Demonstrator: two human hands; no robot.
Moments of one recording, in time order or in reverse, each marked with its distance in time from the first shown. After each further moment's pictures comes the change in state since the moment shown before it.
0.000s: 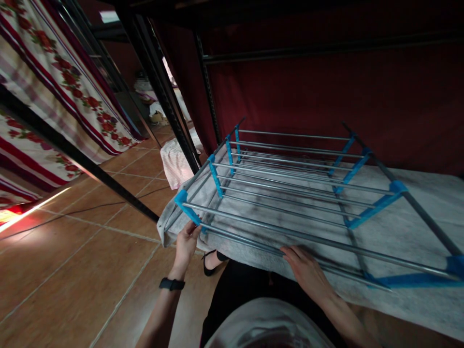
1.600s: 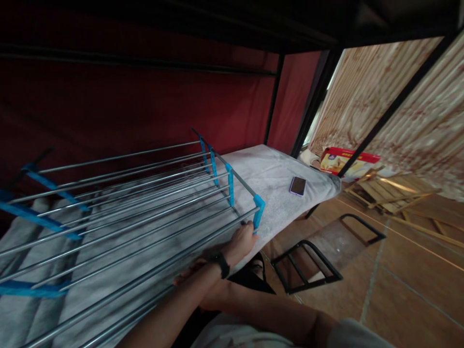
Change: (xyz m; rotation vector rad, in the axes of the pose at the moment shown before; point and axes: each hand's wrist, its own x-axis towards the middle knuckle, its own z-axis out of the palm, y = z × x) left_hand -0.198 0.224 0.349 0.571 -1.462 0.703; right_hand 0.028 -0.030 0.017 -0.088 0.035 0.156
